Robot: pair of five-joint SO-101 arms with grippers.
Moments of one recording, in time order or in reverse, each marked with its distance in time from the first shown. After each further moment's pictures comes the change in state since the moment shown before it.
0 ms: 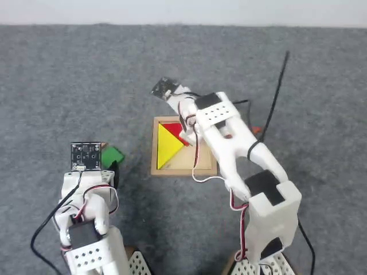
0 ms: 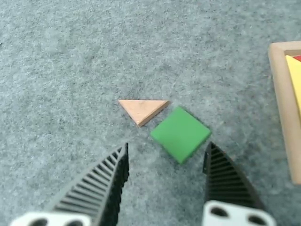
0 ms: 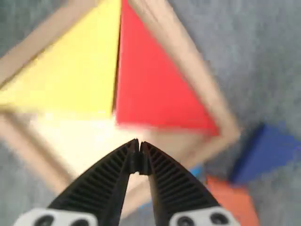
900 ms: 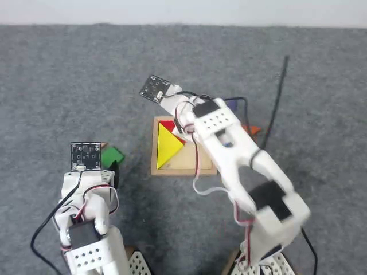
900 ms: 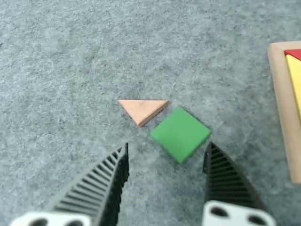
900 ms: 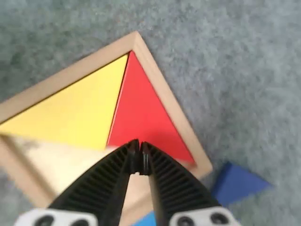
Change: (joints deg) left arm 0.0 0.0 0.0 0.0 0.0; right arm -2.5 -10.2 9.1 -9.7 4.2
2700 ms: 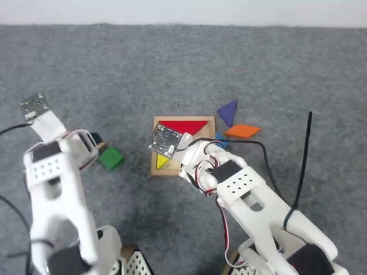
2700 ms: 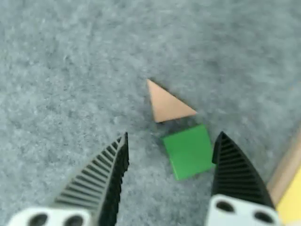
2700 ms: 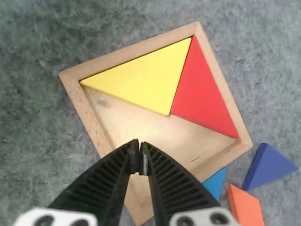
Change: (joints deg) left arm -5.6 80.5 -46.9 -6.2 27.5; right arm -6.3 -34.5 44.7 -20.3 -0.5
